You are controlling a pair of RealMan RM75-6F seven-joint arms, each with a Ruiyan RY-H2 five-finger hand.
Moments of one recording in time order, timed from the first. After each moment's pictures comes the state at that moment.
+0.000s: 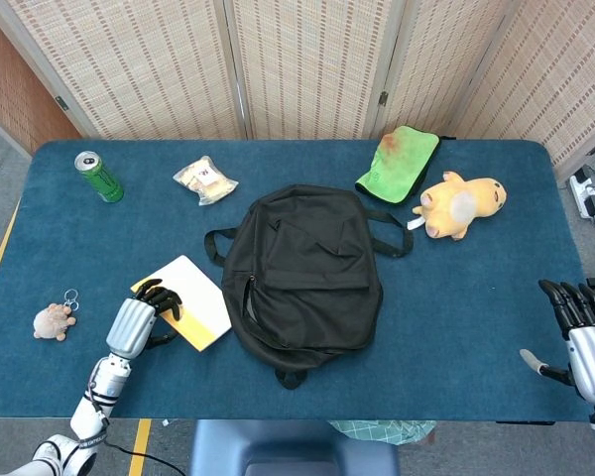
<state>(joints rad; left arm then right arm) -0.42 -1.84 -0.02 -0.72 1.63 1.48 -0.43 0.03 -1.06 0.05 -1.61 -1.58 1.56 0.14</state>
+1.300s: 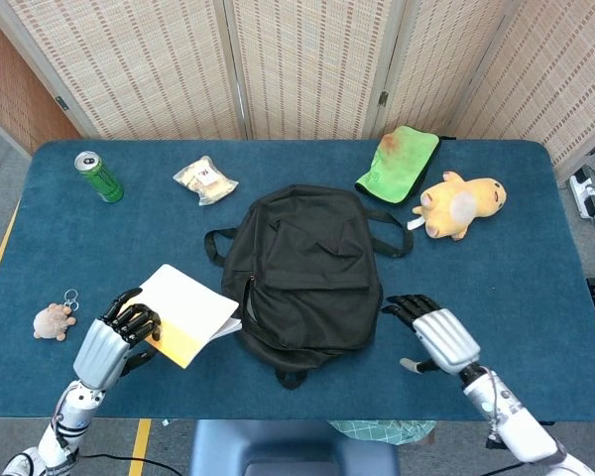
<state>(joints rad) -0.37 -1.68 0.02 -0.90 1.82 1.88 -0.20 0.38 -1.20 0.06 -1.79 -1.54 1.01 -0.05</state>
